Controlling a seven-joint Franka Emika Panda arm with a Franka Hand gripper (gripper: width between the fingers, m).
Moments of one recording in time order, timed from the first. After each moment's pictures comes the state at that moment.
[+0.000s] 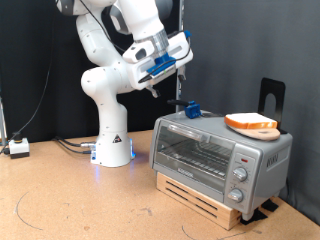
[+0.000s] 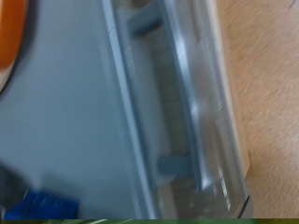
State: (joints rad) arm 0.35 -0.67 -0.31 -2.60 0.23 2.05 0.70
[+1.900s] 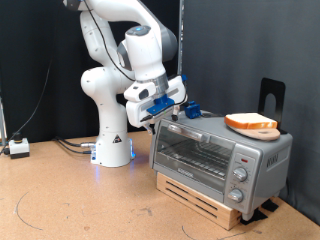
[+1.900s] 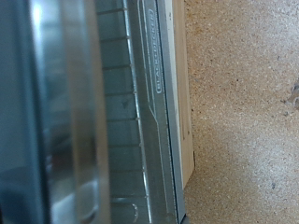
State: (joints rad) arm 0.33 -0.54 -0.29 -2.79 0.18 2.30 0.50
